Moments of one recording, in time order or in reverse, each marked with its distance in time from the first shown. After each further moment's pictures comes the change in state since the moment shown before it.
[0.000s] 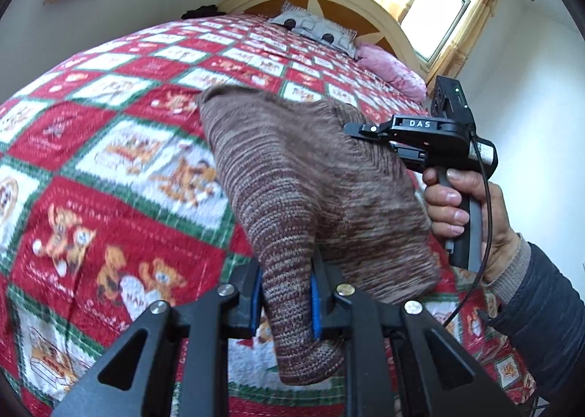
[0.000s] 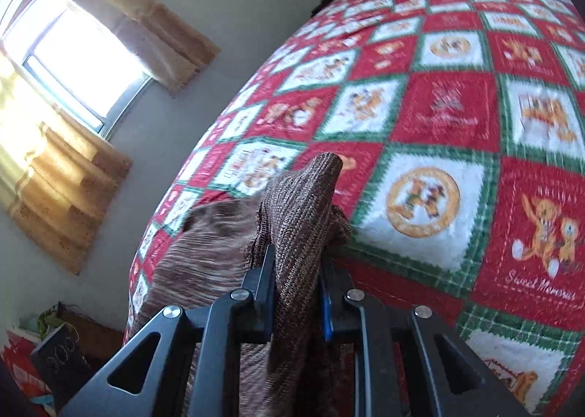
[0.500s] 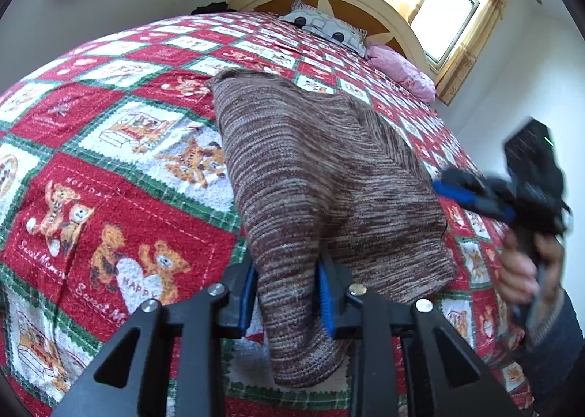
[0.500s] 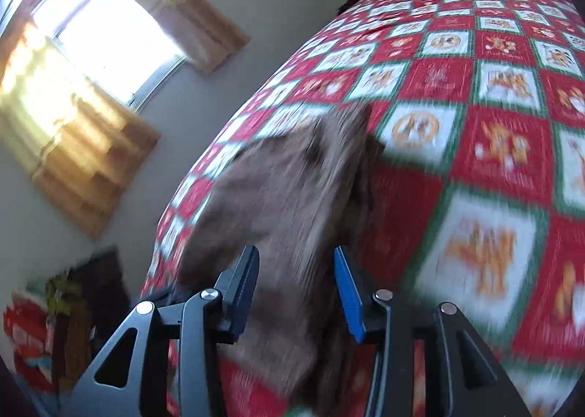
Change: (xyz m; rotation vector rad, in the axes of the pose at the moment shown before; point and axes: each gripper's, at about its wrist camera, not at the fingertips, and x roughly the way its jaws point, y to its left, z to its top) left arm 0.005 0.001 -0.010 -0.006 -0.011 0.032; right arm -0.087 0.029 -0.100 -0.119 0.046 0.059
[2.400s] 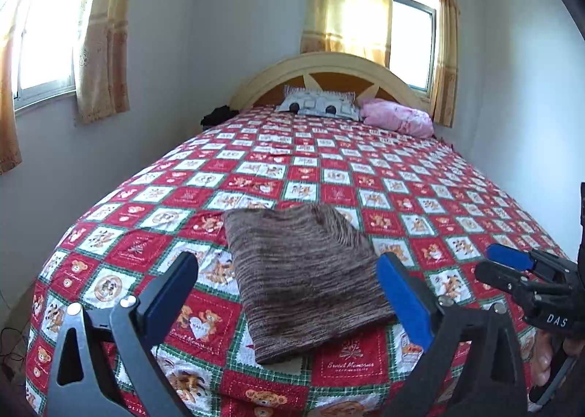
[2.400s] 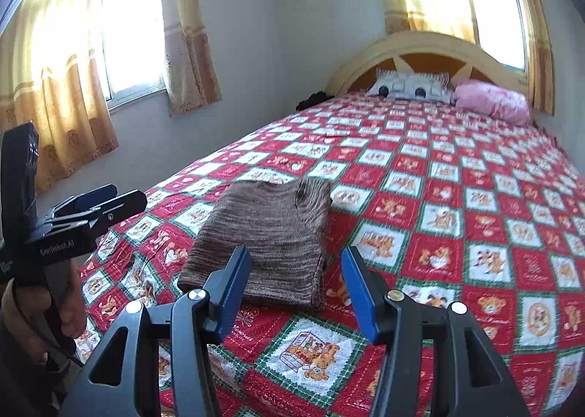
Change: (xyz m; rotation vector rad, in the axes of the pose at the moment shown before) left arm -0.136 -0.091 0.010 0.244 -0.335 0.176; right arm -0.135 0.137 -0.099 -0.255 -0.400 -0.457
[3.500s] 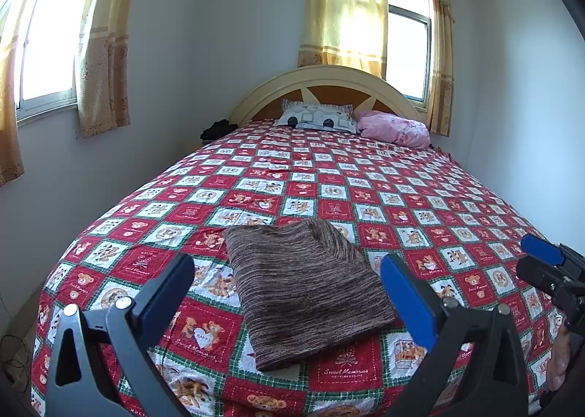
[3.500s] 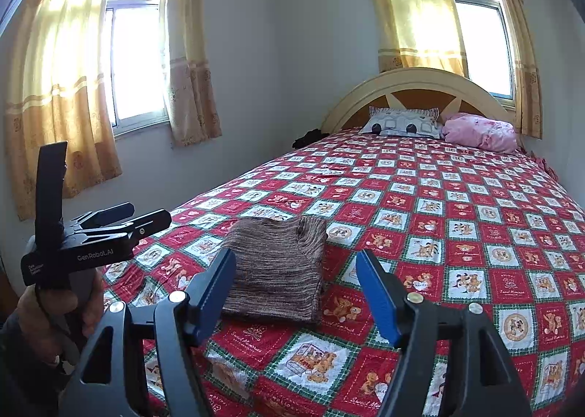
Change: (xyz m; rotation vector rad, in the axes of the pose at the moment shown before) left arm -0.017 -0.002 0.005 0.009 -0.051 -0.005; right arm -0.051 0.008 0.001 -0.003 -0.138 -0.014
